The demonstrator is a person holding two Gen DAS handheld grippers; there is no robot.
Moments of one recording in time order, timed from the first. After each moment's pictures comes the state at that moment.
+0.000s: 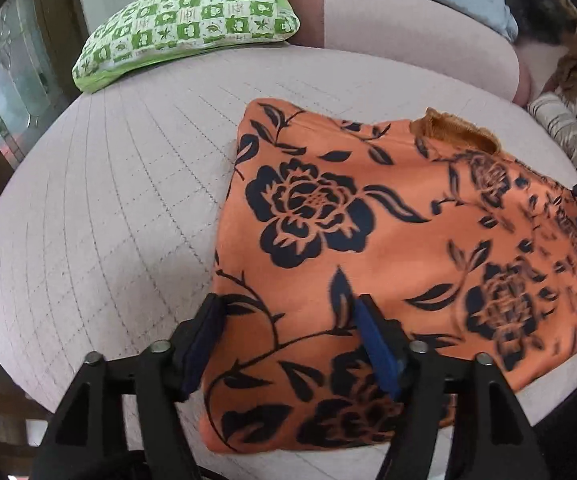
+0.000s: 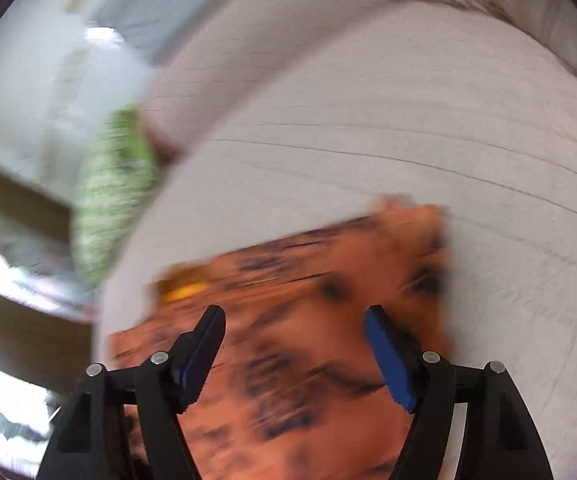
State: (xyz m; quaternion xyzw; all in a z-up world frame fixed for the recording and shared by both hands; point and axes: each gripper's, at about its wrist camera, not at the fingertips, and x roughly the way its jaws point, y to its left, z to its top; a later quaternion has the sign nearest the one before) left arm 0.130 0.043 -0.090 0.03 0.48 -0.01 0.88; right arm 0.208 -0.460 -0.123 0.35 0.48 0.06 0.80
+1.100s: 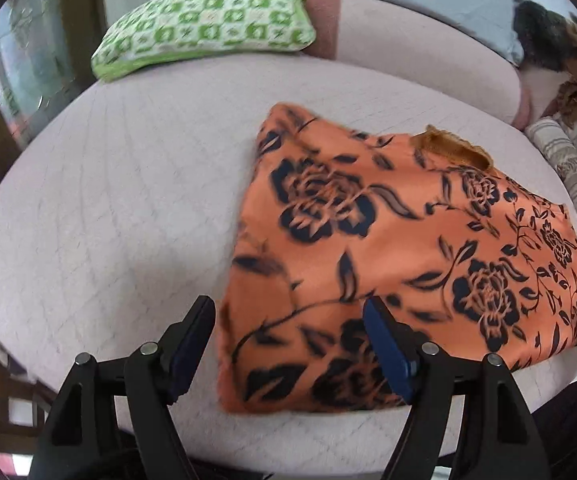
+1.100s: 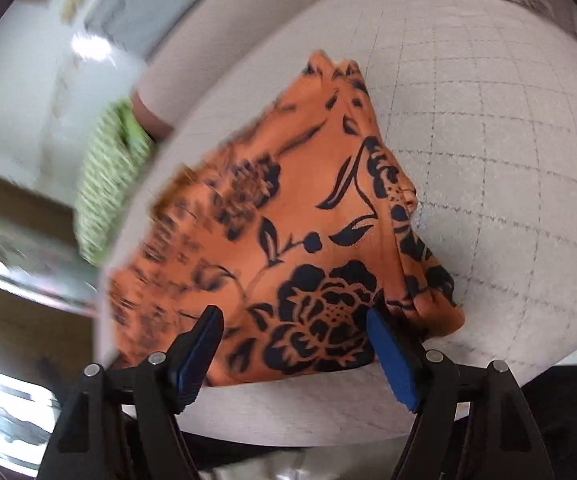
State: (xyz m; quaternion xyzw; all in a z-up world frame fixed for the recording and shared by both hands) left arm 0.104 0.069 -0.073 -0.03 0.47 -0.01 0.88; right arm 0.046 -0.428 -0.118 0.39 0.46 0.05 0.80
